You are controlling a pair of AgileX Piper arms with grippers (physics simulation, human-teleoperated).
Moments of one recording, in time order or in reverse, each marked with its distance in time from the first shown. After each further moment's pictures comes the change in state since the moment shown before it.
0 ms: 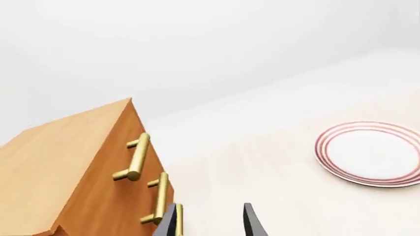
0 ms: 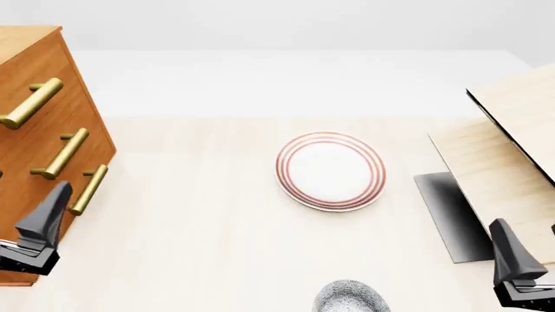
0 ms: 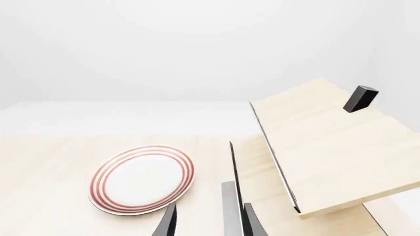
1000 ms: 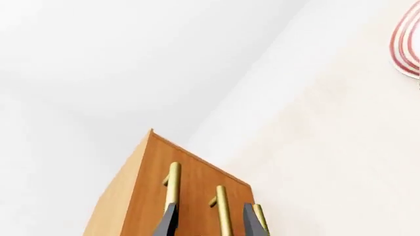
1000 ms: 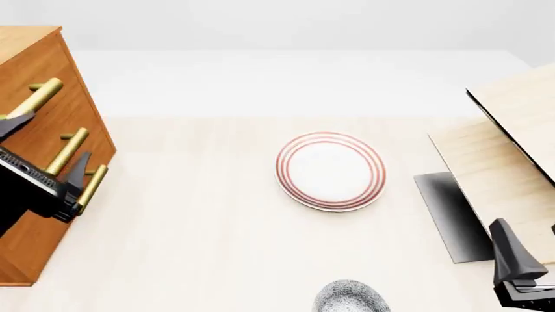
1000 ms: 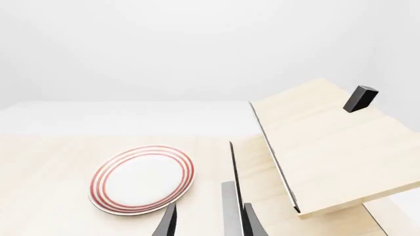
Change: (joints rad) left arm 0.082 0.465 -0.120 -0.241 0.638; right arm 0.000 -0.002 0.000 0.003 0.000
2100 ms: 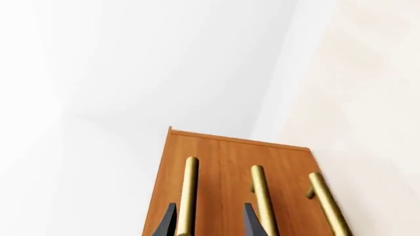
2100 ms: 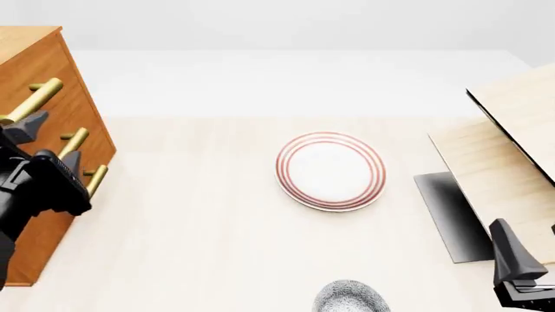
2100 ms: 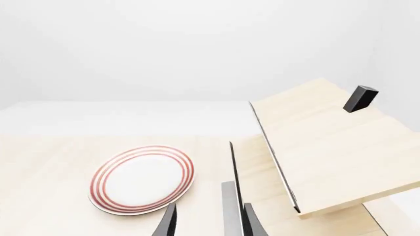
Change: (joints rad) left arm 0.133 0.352 0.050 -0.446 0.491; right arm 0.000 0.000 0.000 0.000 0.000
